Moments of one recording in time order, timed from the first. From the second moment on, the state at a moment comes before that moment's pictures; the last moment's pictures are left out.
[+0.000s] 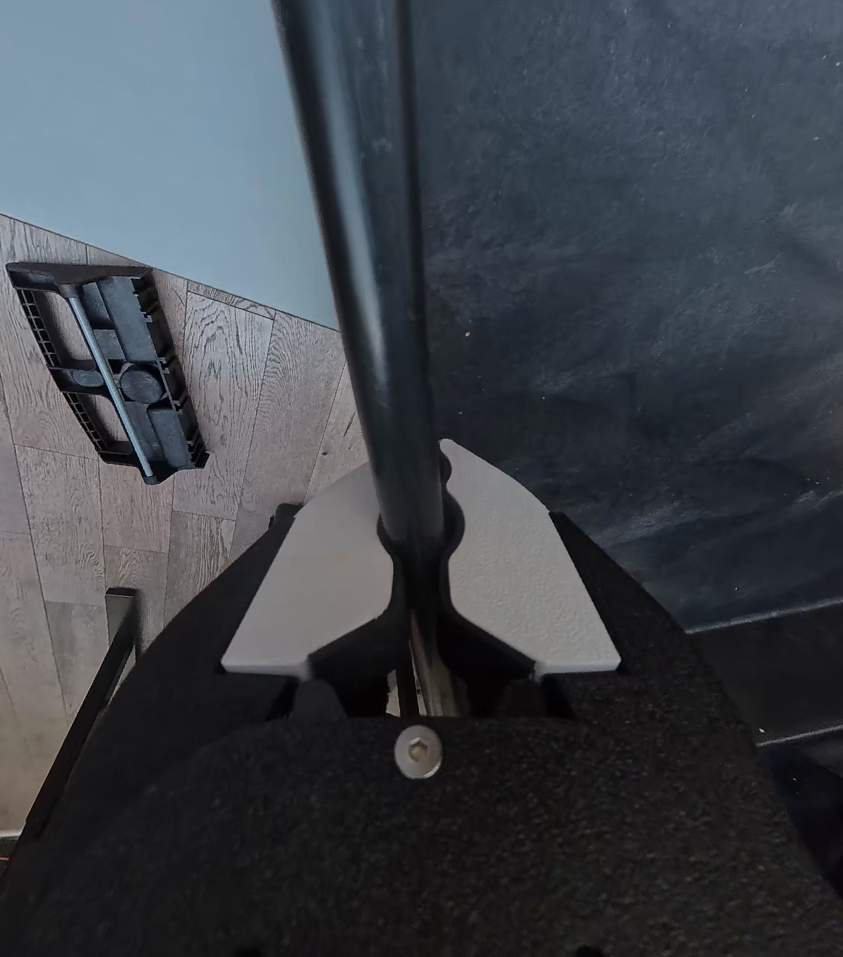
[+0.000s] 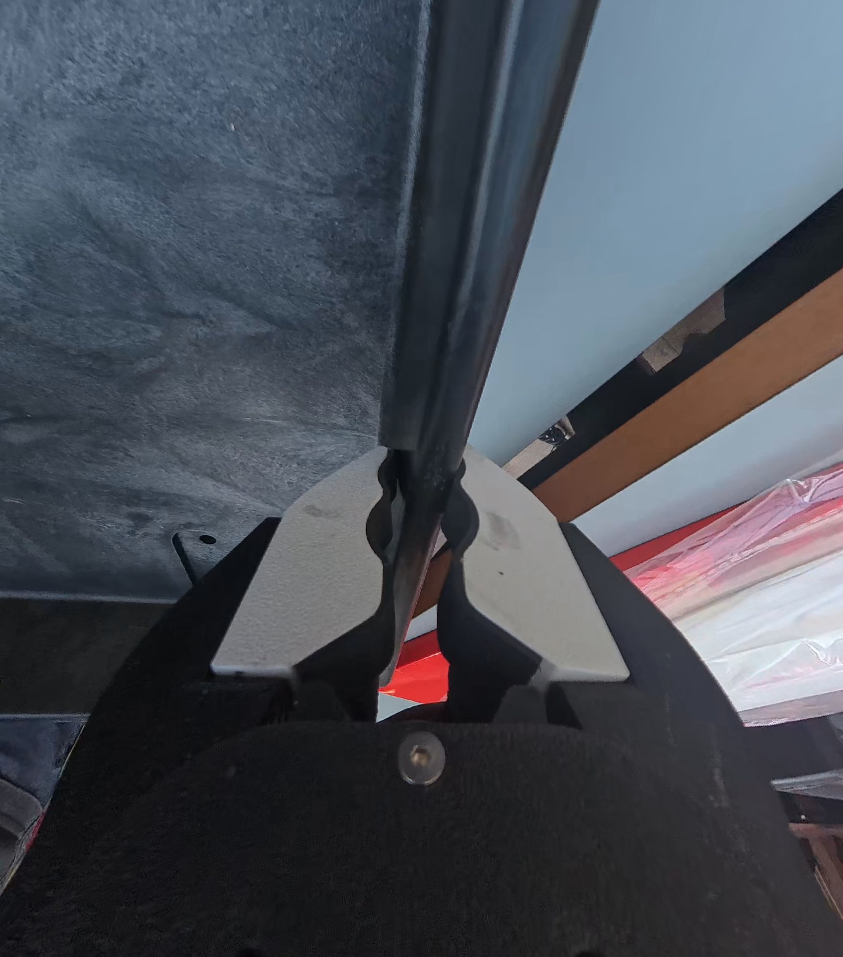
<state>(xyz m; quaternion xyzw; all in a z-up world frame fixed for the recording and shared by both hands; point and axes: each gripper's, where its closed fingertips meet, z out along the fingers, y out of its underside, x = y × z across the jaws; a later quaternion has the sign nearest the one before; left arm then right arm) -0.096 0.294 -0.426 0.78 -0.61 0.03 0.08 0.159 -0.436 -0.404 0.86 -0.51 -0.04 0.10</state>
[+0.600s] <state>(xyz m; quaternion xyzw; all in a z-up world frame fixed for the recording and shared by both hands) -0.086 0.283 -0.426 0.80 -0.60 0.03 0.08 0.161 -0.449 -0.404 0.86 -0.50 -0.05 0.07</state>
